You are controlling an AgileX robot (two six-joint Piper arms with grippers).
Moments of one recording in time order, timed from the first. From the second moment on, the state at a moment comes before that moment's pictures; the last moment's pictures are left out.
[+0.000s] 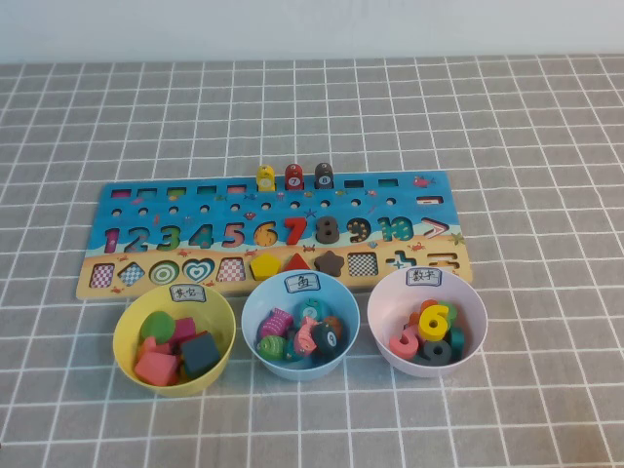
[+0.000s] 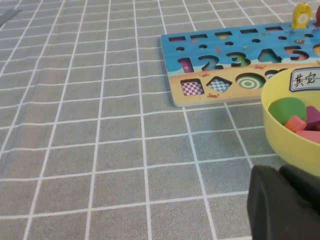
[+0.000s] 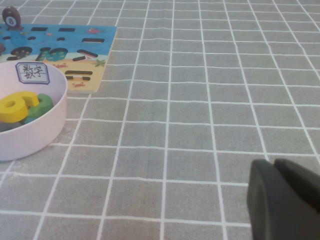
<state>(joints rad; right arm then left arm) 0.08 -0.01 0.03 0.10 0.37 -0.05 -0.10 -0.01 0.02 0.02 0.35 0.00</state>
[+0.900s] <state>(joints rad) 0.08 -0.01 0.03 0.25 0.32 -0.05 -0.10 -0.01 0.02 0.02 0.35 0.00</state>
